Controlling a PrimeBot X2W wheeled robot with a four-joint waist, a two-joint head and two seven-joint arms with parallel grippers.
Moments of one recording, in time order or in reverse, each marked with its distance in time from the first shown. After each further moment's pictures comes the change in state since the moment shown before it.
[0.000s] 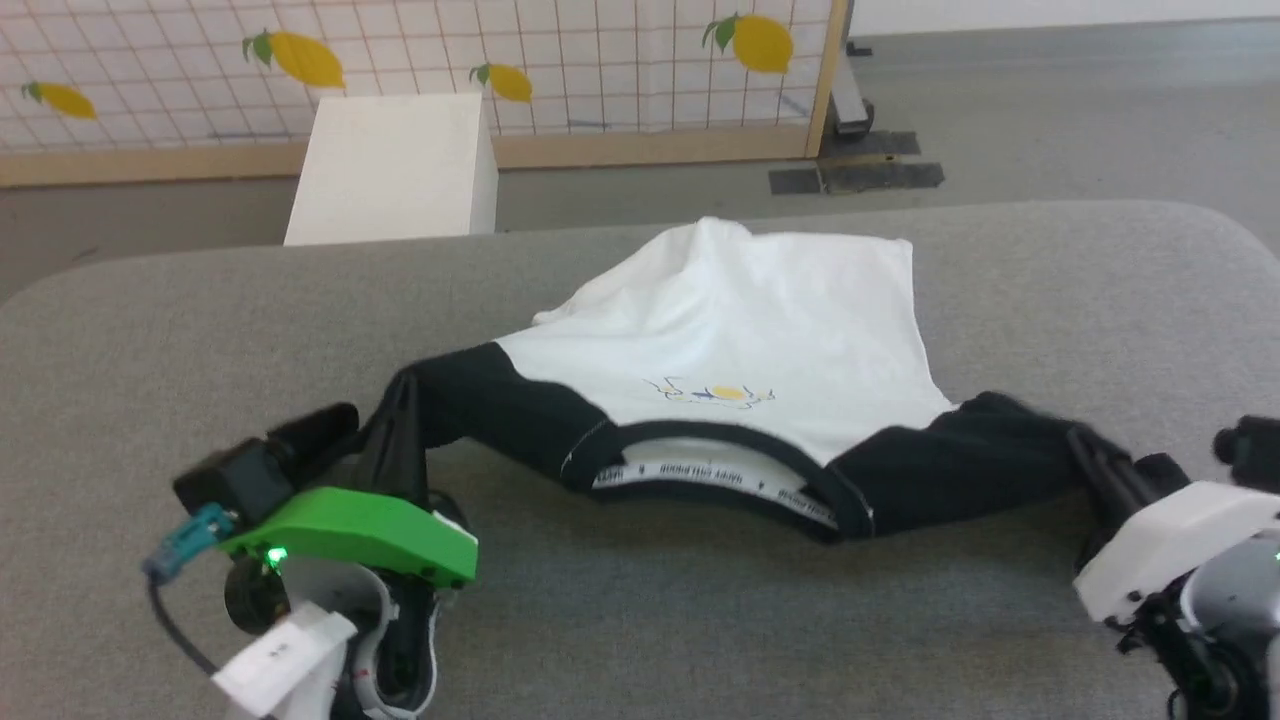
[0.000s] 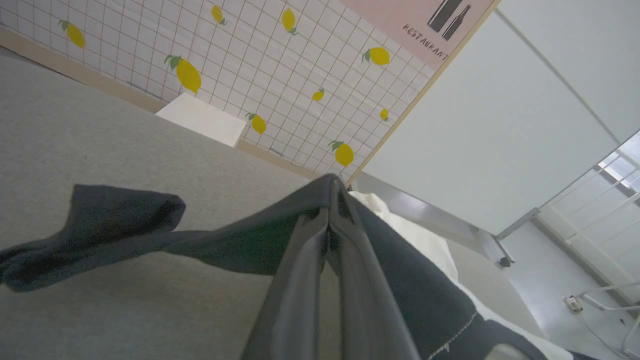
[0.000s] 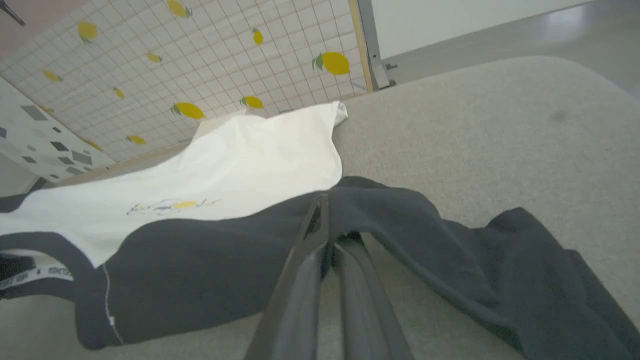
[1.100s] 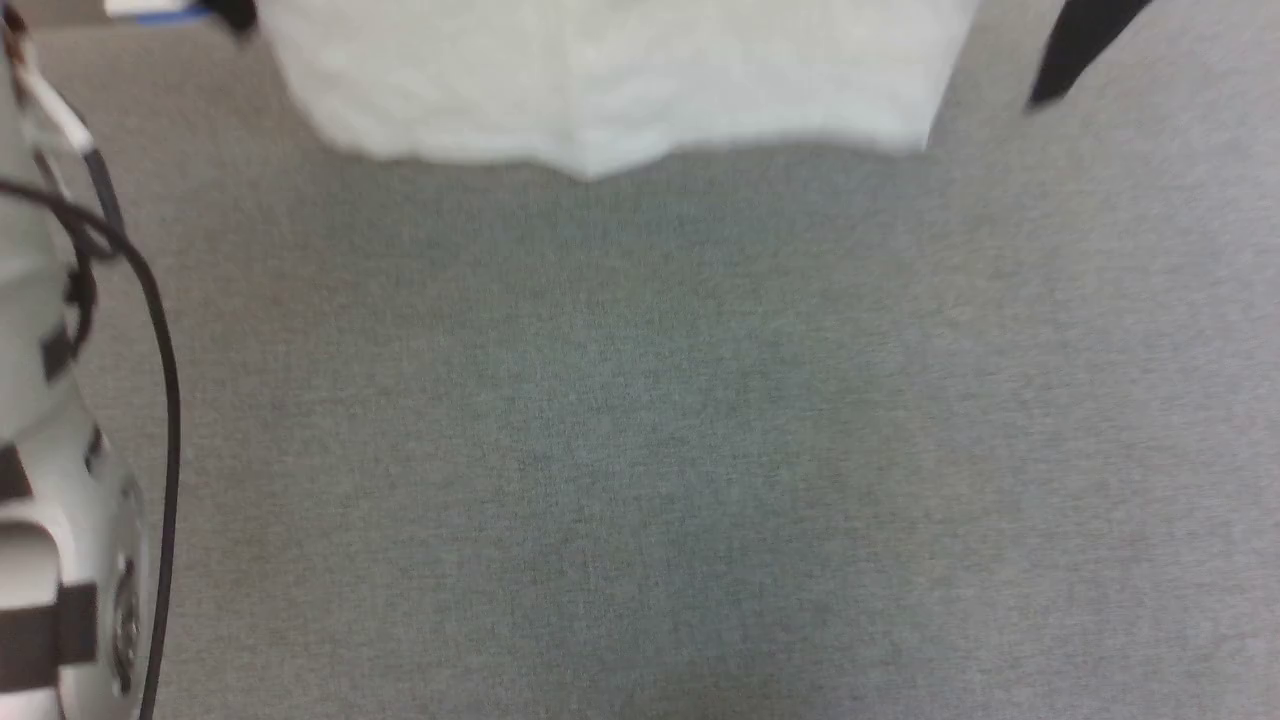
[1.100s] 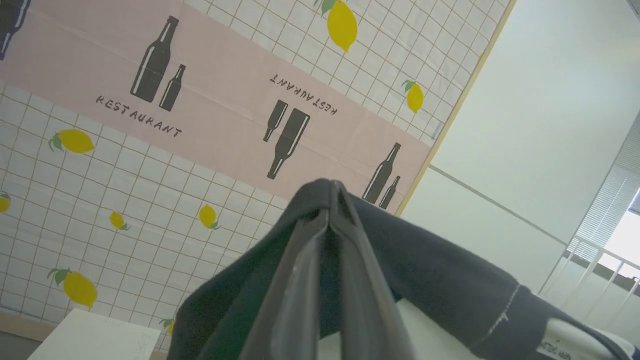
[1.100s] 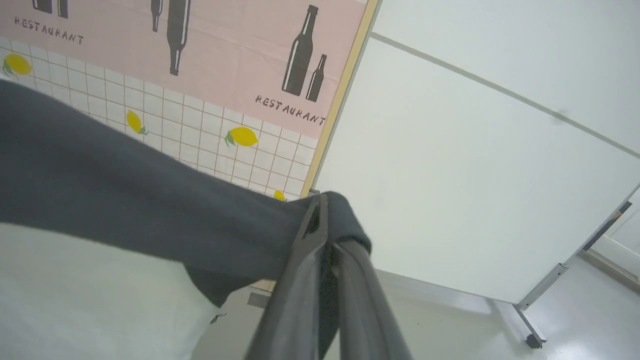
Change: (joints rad) left arm -1.135 0.150 0.137 0.102 -0.012 0.070 0.249; right arm -1.235 -0.315 0.240 0.205 -0.232 0.001 0.129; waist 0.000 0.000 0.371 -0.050
